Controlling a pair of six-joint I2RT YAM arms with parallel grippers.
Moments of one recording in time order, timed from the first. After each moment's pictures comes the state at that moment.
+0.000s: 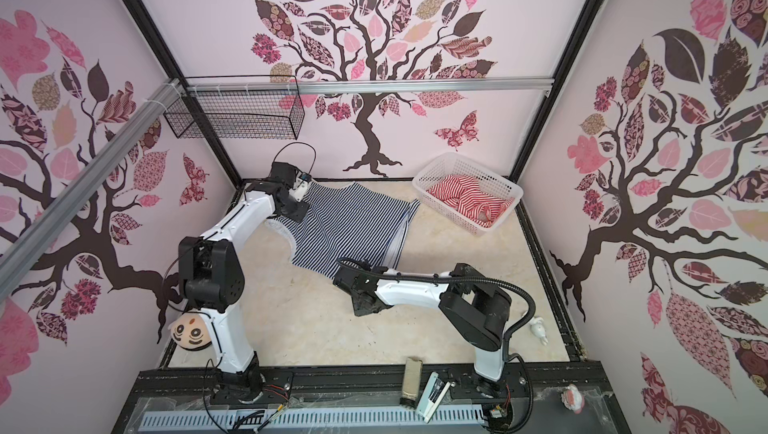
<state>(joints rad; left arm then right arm) -0.18 1.89 1.61 -0.75 -0.12 0.34 1.05 1.82 1.17 -0.67 0.20 0.81</state>
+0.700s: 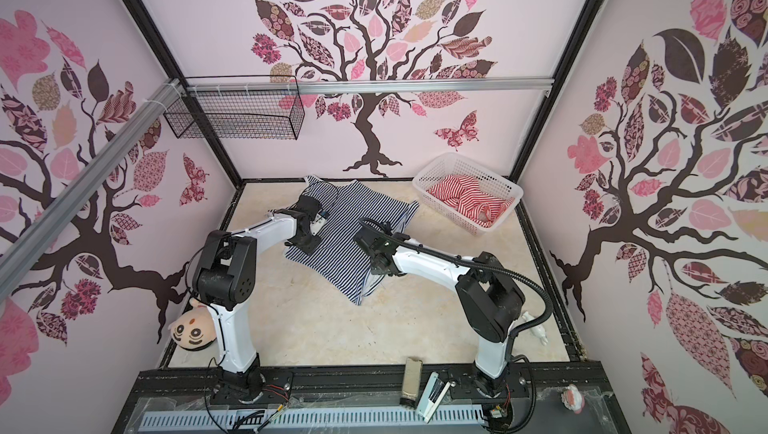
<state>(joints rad) -0.22 2.03 1.41 -0.61 -0.33 0.42 0.78 1.80 1.31 -0.72 0.35 0.69</state>
